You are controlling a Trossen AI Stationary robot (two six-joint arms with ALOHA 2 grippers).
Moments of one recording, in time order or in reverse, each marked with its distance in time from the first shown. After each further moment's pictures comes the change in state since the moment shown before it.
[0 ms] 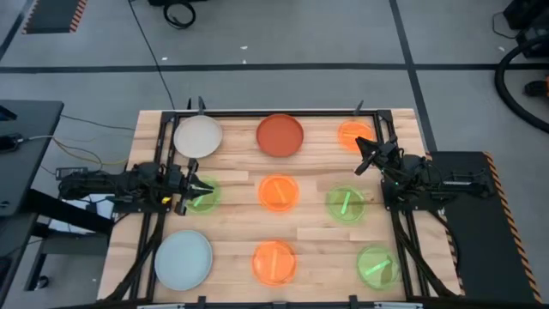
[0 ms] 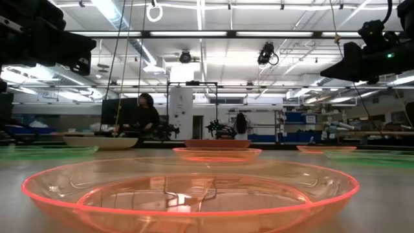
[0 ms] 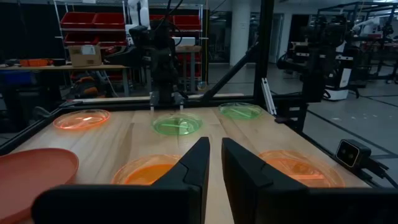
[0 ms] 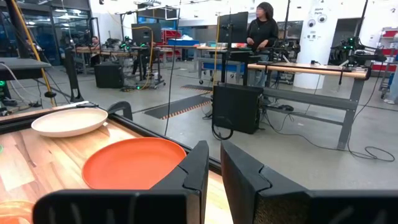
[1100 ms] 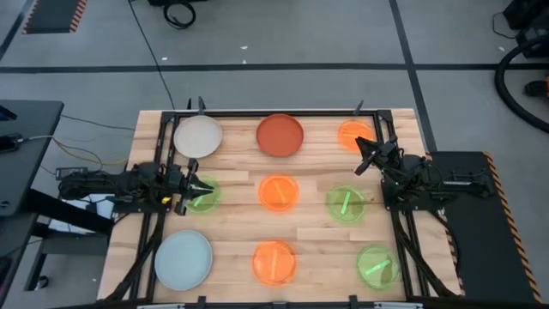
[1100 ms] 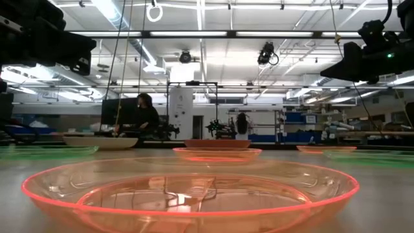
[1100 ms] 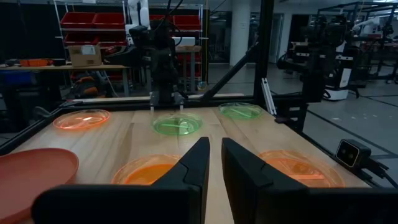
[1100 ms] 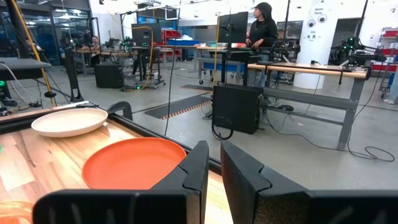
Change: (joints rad) left arm 0.000 0.000 0.000 0.000 0.000 0.000; right arm 0.000 0.000 0.000 0.000 0.000 0.000
